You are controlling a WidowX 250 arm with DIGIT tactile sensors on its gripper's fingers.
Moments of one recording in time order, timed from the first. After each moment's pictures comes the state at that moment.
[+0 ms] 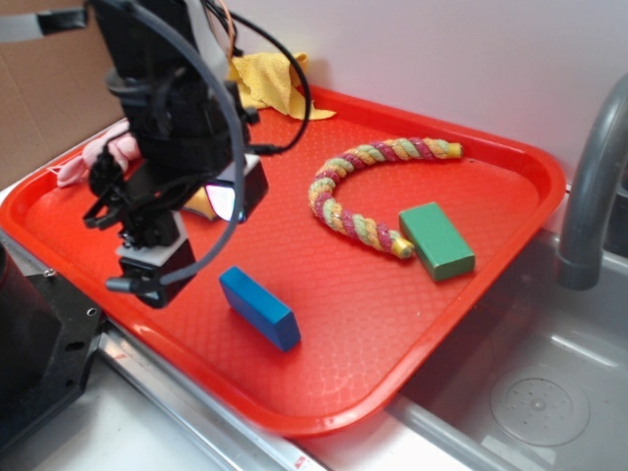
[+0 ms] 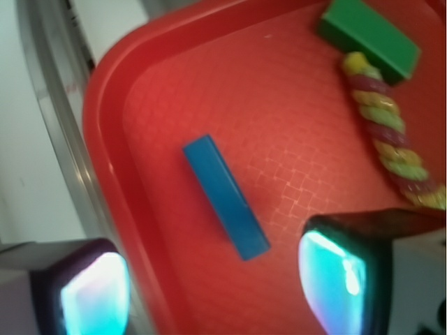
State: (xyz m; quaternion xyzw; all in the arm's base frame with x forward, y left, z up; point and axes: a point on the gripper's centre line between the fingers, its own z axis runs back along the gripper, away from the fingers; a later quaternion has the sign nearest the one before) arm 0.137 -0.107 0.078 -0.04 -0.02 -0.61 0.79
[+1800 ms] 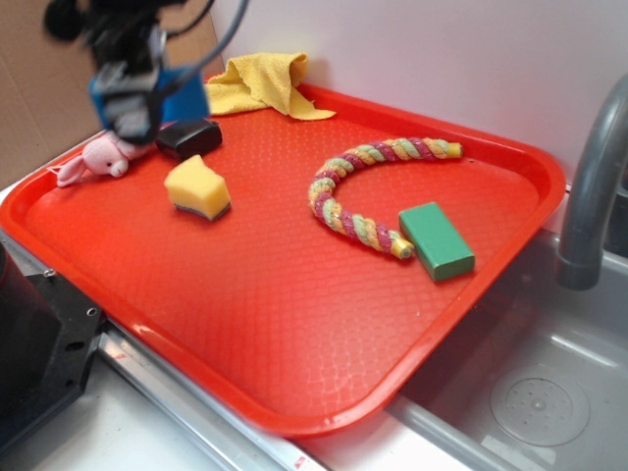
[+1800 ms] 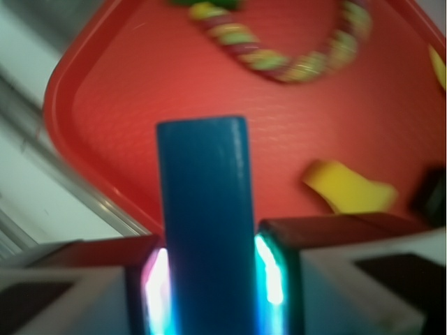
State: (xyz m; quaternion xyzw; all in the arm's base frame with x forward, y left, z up) arm 0.159 -0.065 0.161 -0.03 0.06 -0.28 0.96
